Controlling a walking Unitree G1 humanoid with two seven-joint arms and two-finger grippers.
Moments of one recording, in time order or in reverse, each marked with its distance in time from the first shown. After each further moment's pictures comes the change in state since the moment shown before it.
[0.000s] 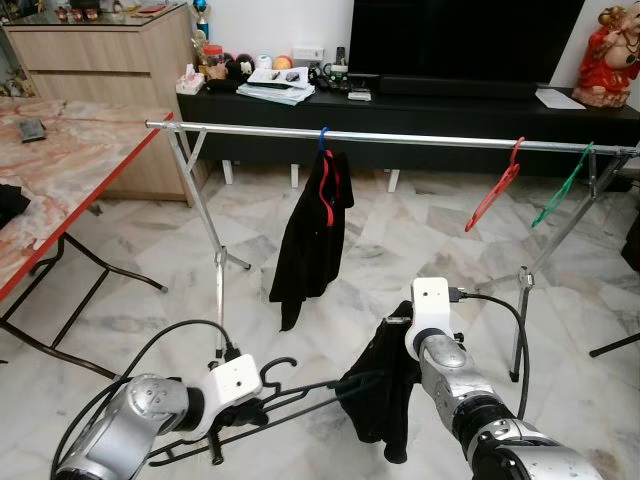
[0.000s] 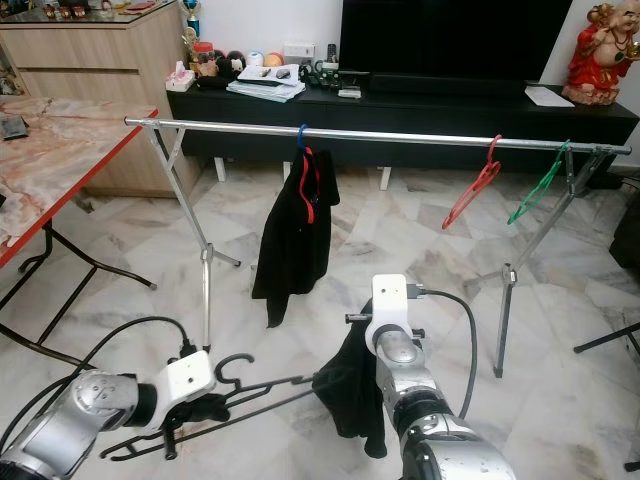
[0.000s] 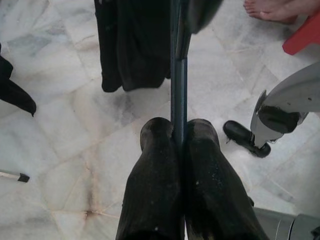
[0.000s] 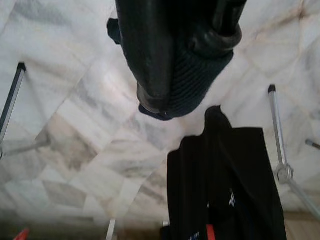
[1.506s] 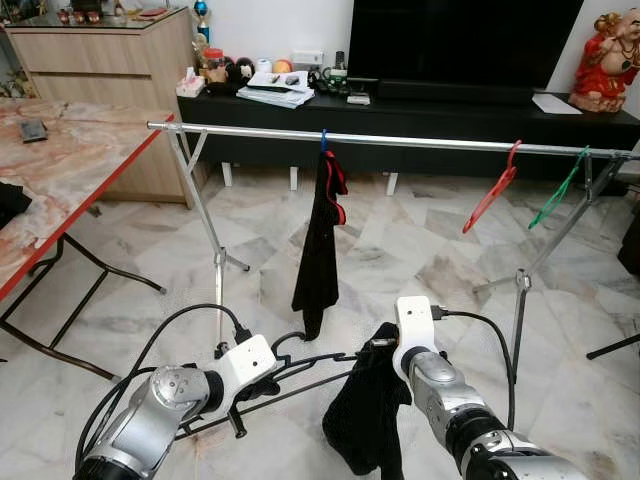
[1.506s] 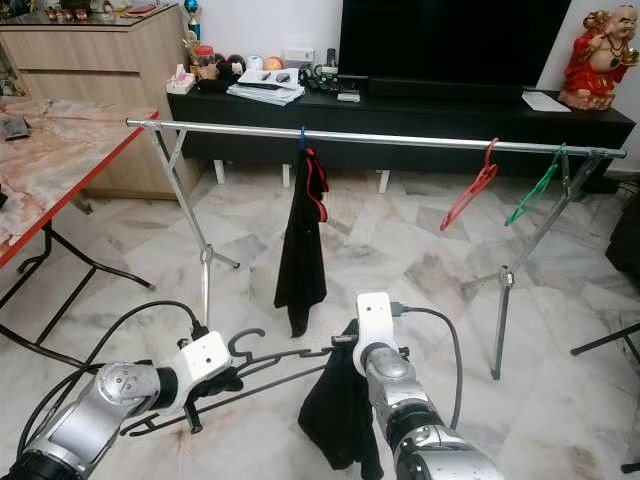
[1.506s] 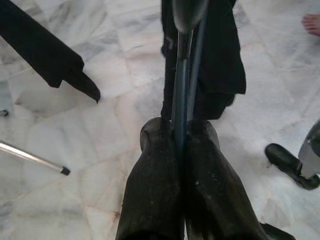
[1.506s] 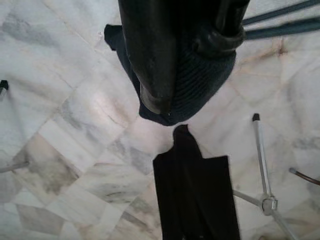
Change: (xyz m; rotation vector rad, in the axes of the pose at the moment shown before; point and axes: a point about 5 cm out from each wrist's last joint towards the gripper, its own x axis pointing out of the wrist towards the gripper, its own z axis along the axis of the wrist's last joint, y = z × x) left arm 0.013 0.013 0.011 -0.011 -0.027 0.211; right arm -0.004 0.007 -0.024 0.001 0.092 0.071
